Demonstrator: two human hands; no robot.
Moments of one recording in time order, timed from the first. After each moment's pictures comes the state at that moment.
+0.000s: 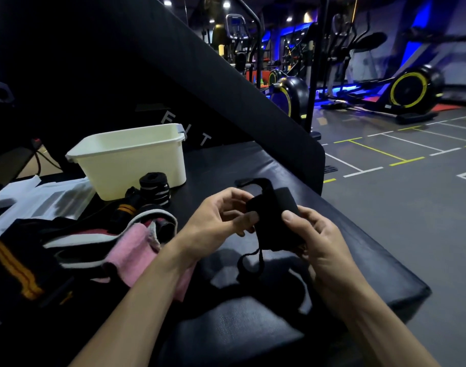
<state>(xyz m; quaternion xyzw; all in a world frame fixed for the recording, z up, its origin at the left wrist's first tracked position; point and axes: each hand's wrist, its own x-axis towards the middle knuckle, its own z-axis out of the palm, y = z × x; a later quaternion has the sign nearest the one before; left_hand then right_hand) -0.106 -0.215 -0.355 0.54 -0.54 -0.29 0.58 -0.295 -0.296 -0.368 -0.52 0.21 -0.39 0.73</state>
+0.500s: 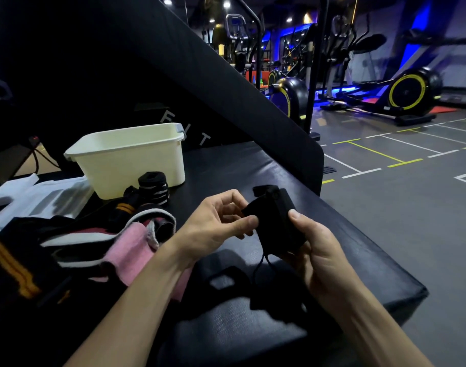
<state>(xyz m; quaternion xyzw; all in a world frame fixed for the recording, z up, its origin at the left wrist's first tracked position) -0.107 -0.211 -0.352 0.51 -0.54 -0.33 0.58 -0.294 -0.293 -0.371 -0.50 0.16 -0.35 0.78</state>
